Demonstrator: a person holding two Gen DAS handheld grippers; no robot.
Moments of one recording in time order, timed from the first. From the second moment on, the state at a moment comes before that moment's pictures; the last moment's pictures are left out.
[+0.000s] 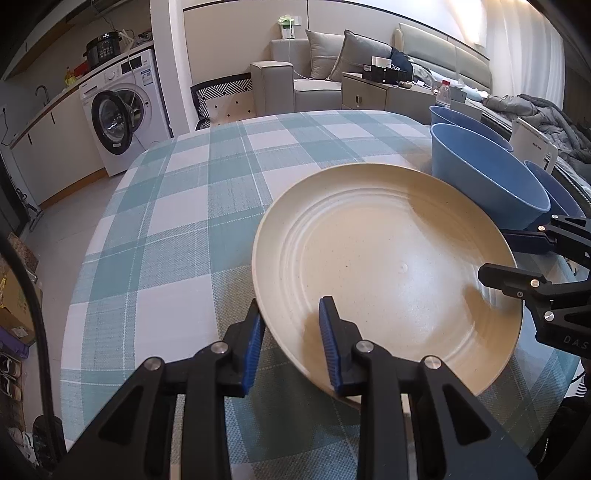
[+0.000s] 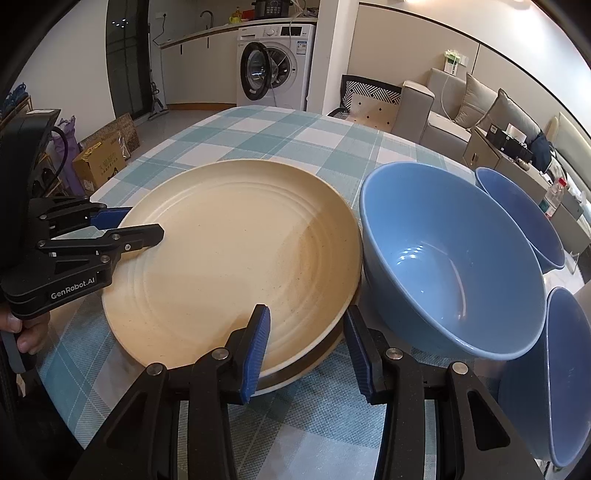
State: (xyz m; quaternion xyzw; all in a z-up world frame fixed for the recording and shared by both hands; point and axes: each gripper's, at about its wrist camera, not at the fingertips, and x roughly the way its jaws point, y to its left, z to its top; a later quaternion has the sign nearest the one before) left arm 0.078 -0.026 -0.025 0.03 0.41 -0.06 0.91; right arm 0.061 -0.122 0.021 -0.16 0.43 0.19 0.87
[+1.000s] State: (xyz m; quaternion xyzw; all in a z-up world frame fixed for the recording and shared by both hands) left arm 0.083 -0.038 -0.027 0.04 0.44 -0.07 0.89; right arm 0.058 -0.125 0.022 -0.14 0.43 0.22 0.87
